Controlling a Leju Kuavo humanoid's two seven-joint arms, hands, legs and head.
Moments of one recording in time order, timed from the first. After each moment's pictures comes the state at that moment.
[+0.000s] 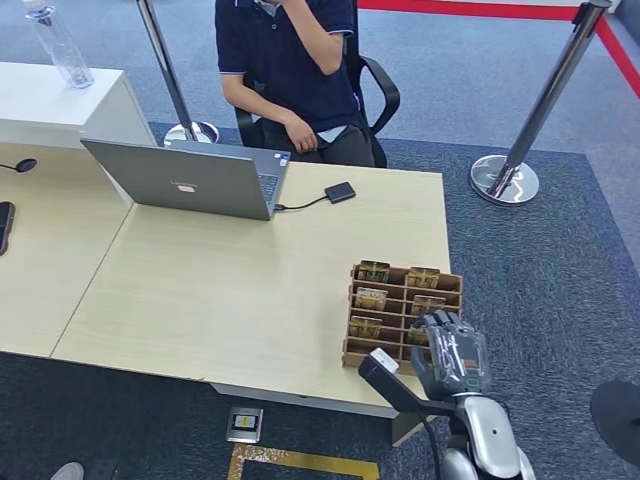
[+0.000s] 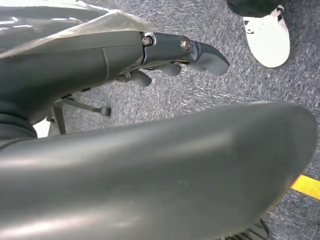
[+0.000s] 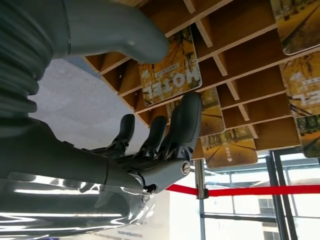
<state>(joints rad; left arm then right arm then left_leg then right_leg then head) -0.08 -0.16 1.27 -0.20 -1.18 -0.02 -0.15 0.03 0.04 0.37 -1.26 1.42 -0.13 -0.04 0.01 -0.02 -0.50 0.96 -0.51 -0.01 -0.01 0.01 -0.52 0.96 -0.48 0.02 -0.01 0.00</state>
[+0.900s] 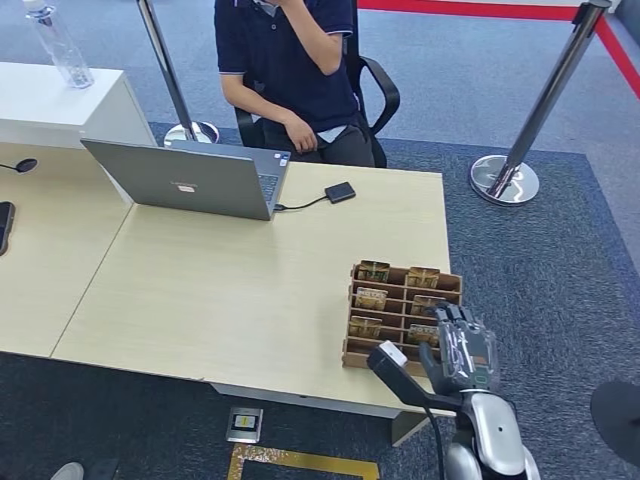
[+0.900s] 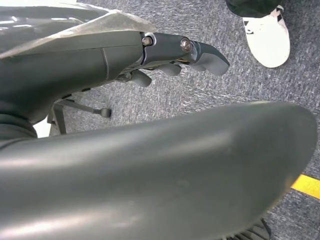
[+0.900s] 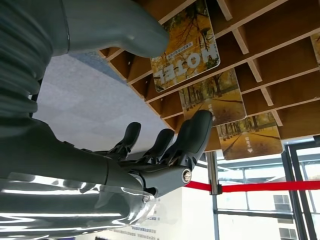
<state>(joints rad) -0.08 -0.16 1.27 -0.20 -1.19 -0.03 -0.15 0.03 0.07 0.31 -1.25 1.45 -0.13 -0.05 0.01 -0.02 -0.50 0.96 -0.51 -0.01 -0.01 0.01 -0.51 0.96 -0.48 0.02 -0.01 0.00</state>
